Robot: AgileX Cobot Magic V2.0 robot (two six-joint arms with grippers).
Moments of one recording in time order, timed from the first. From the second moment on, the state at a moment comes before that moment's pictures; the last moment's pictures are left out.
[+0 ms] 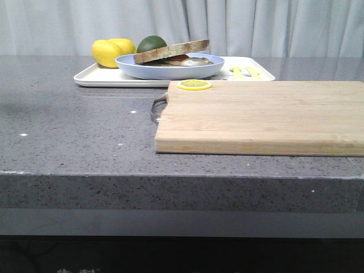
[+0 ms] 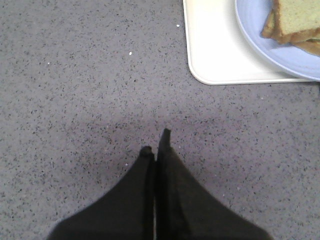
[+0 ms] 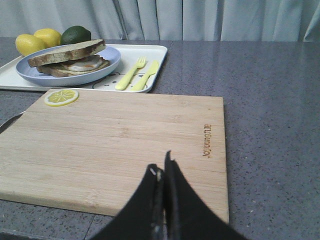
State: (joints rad) left arm -0.12 1.41 -1.55 -0.03 1.06 -0.02; right arm 0.16 0.16 -0.34 -0.04 0.41 0.12
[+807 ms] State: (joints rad) left arm -0.12 0.34 -0.62 -0.05 0.78 -0.07; right arm 0.16 0.16 -0.34 -0.04 0.41 0.12
